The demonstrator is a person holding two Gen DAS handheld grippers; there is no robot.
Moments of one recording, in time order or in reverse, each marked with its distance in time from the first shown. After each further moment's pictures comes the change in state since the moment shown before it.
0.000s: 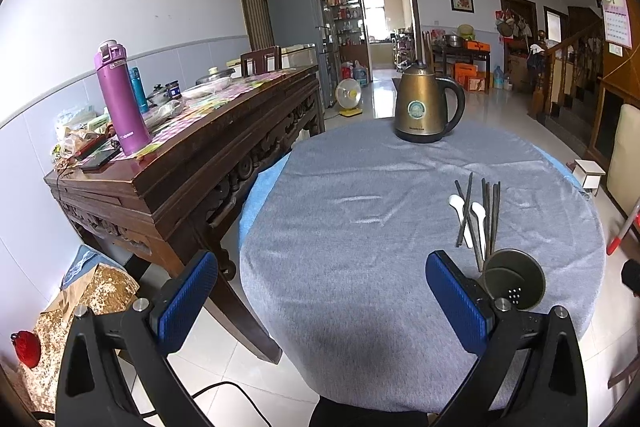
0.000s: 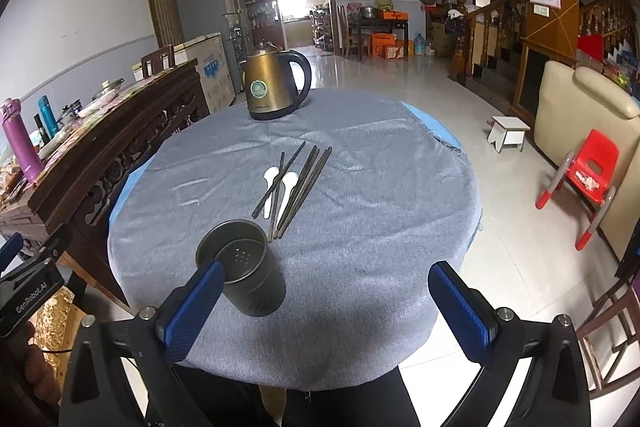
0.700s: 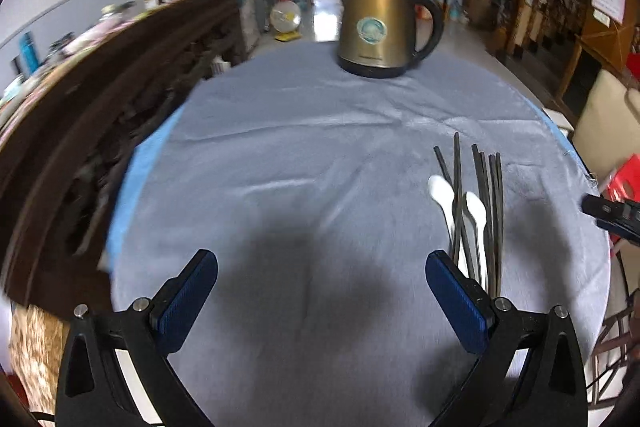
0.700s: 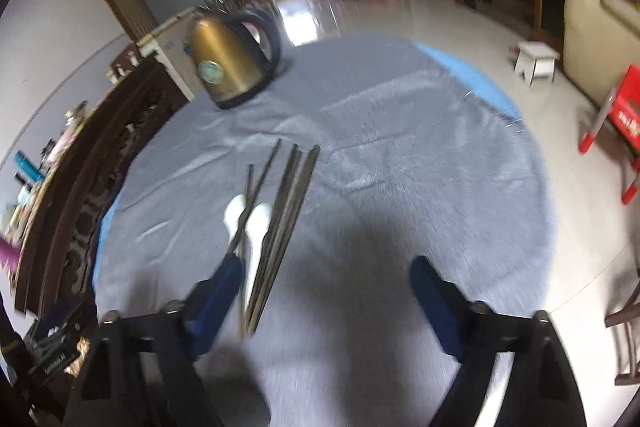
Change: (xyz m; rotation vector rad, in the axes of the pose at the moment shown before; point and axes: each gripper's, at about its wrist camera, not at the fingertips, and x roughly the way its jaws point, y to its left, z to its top) left arm 0.222 -0.074 0.062 0.069 0.317 -0.243; right arm 0.236 -0.057 0.114 0.178 0.260 0.125
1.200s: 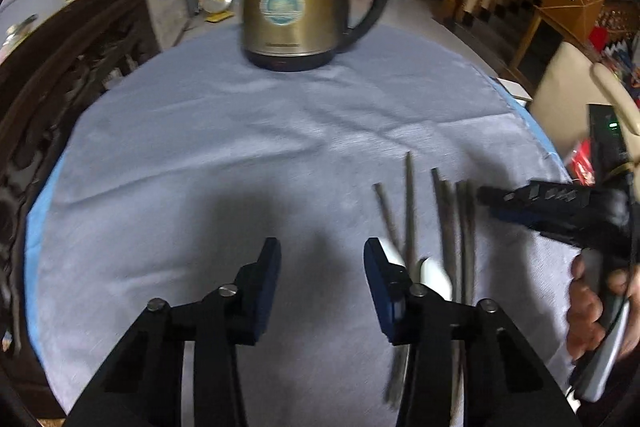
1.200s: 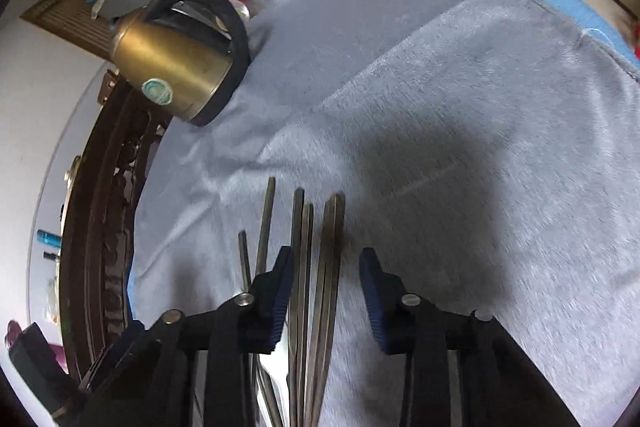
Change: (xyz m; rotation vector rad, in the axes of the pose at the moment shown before) left arm 0.093 -0.064 0.079 0.098 0.114 -0.213; right arm 0.147 -0.010 0.083 0.227 0.166 0.178
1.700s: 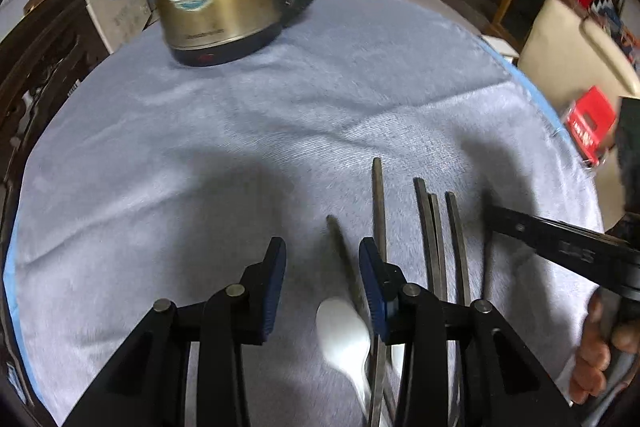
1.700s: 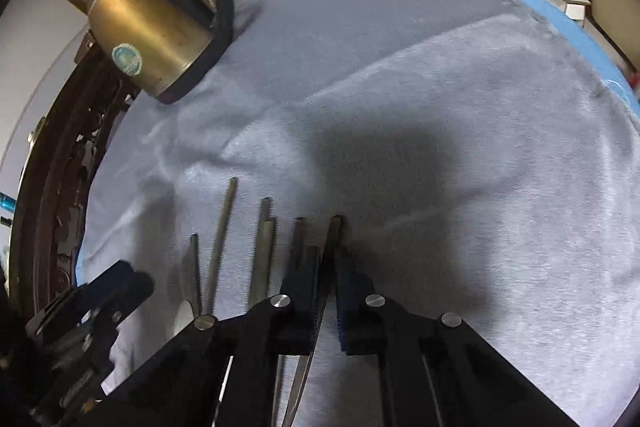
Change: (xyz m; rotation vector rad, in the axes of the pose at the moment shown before) left arm 0.073 -0.044 0.041 0.125 0.123 -0.007; right arm 0.015 -0.004 0.010 -0.107 0.015 -0.132
